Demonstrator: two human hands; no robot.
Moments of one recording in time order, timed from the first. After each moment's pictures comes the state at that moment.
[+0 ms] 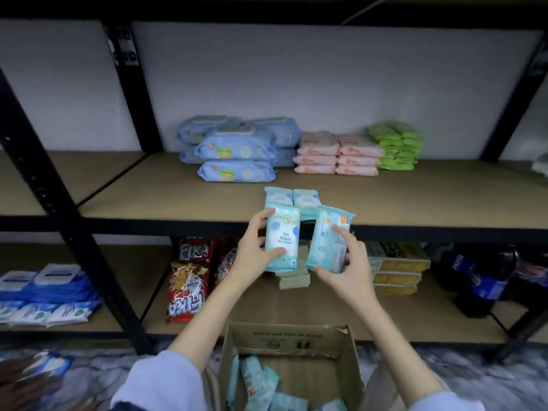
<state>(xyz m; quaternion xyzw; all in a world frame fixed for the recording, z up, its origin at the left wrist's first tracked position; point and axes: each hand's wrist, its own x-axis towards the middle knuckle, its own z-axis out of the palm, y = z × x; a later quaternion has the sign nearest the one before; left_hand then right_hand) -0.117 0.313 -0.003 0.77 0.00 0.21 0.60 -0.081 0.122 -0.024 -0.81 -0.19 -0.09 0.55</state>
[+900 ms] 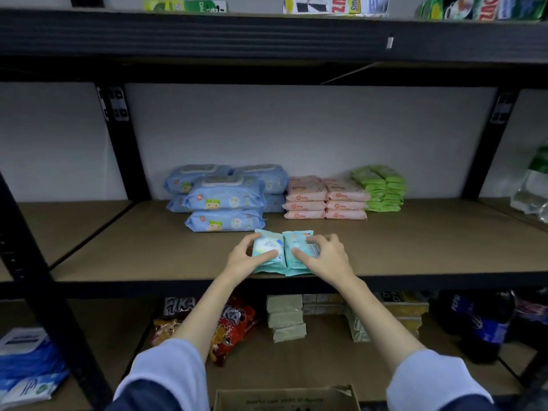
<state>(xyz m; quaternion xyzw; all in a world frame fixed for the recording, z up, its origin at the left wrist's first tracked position) -0.017 0.359 0.029 0.80 0.08 0.14 0.58 0.016 0.169 0.055 -0.93 -0.15 -0.05 0.33</state>
